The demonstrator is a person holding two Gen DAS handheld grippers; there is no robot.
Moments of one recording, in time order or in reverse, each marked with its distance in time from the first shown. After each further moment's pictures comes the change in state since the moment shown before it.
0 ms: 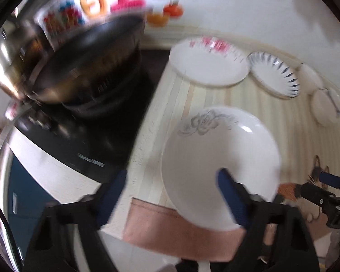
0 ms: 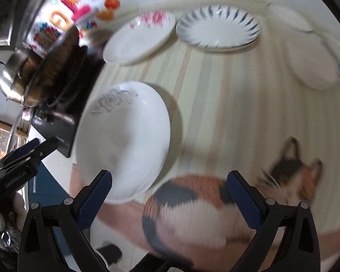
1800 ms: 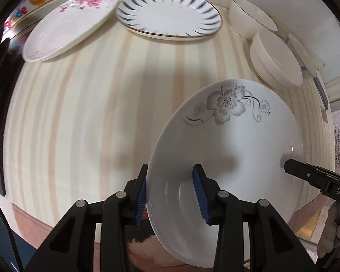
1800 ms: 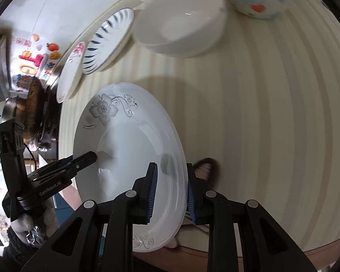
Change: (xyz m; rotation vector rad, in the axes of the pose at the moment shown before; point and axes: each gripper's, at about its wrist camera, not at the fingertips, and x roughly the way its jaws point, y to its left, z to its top) left arm 0.049 -0.211 -0.005 0.157 0.239 -0.270; right arm -0.027 -0.220 -0.019 0.265 0.060 0.111
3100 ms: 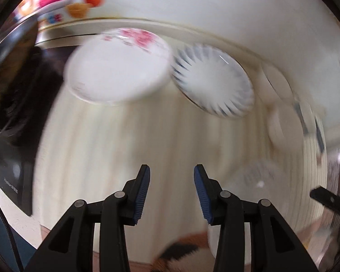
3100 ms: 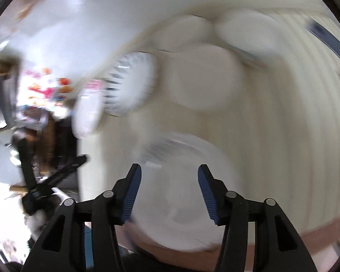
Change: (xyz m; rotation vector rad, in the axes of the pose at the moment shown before) left arm -0.069 0.090 0.059 -0.173 -0.178 0.001; right arm -0.062 0.088 0.043 0.039 -0.155 0.038
